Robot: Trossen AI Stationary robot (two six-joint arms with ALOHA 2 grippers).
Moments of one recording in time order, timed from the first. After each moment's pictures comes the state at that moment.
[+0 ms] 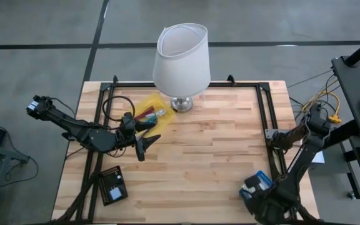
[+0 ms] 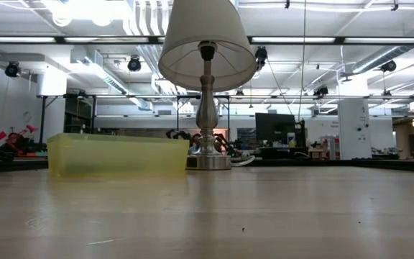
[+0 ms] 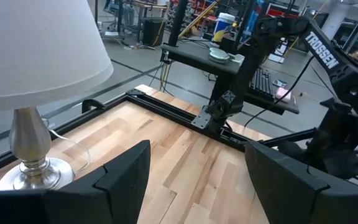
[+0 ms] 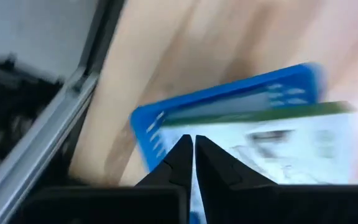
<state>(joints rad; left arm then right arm) -0.48 1.05 1.01 -0.15 -0.83 -0.46 1.04 1.66 1.20 -0.99 -0.05 0.64</state>
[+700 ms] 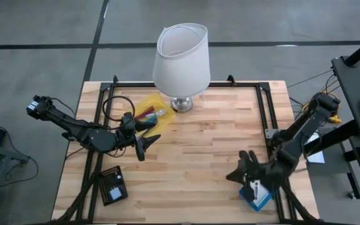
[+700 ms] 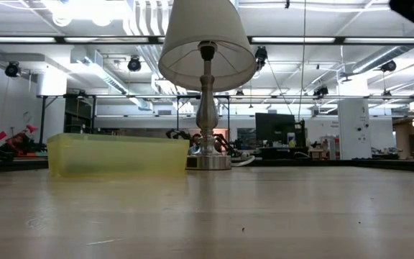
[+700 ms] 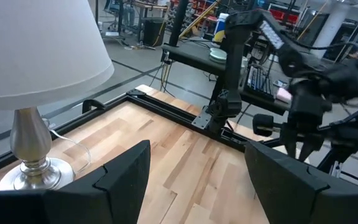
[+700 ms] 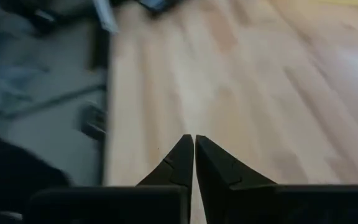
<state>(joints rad) -0.48 1.05 1.01 -0.15 -0.83 -0.46 0.87 1.22 0.85 -0.40 0.61 0.94</state>
